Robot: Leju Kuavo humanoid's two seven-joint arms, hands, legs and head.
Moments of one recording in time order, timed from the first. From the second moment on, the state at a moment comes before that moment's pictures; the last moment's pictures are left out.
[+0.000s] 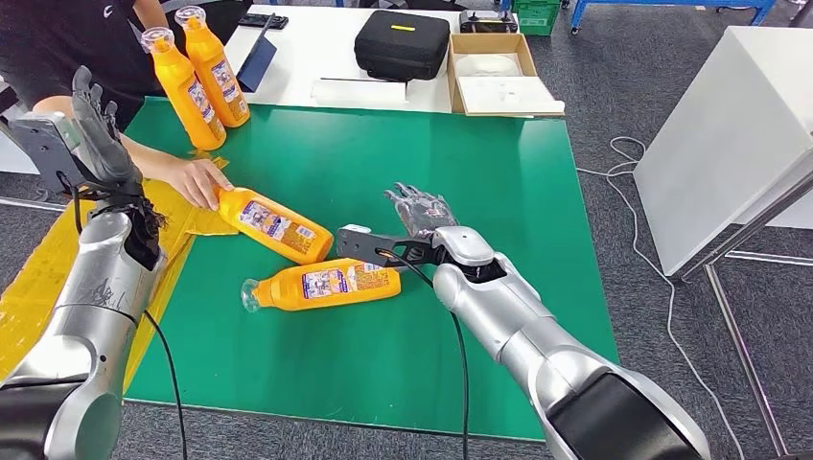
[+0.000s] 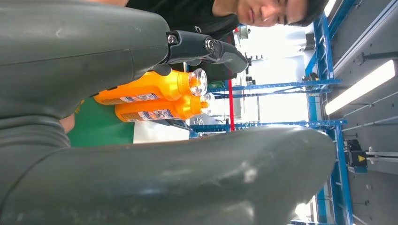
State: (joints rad) left arm -0.79 0.15 0.13 -0.79 0.15 0.17 -0.57; right arm -0.90 0.24 0.76 -0.44 0.93 0.12 0.10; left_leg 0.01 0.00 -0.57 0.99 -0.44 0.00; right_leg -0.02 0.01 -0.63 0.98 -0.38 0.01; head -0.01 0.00
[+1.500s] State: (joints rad) left arm -0.71 0.17 0.21 -0.80 0.14 0.18 -0.62; right arm -0.87 0.33 0.84 -0.57 0.82 0.17 -0.02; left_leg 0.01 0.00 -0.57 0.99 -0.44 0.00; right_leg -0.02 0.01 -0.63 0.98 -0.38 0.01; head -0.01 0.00
